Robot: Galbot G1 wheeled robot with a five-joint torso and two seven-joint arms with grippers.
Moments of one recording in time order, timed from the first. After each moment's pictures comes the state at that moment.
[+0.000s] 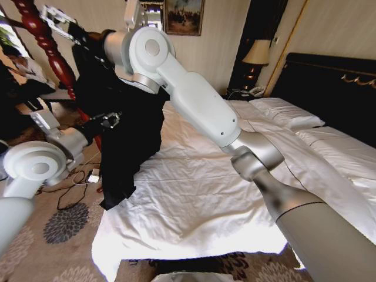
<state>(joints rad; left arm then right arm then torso) 0.84 -0.55 -0.58 -2.19 -1.48 0.45 -0.29 0.44 1.61 -0.33 1.41 1.87 -0.32 0.50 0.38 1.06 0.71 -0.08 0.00</state>
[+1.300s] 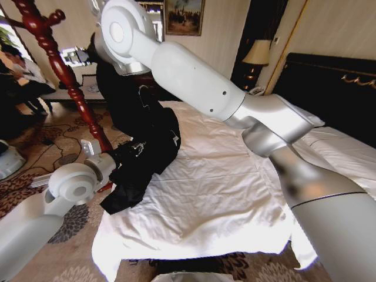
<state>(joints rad) 0.87 -0.56 -0.37 -2.25 -1.31 0.48 -0.32 0.72 1.61 -0.57 1.25 1.74 -0.74 0.48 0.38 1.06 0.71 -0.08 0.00</state>
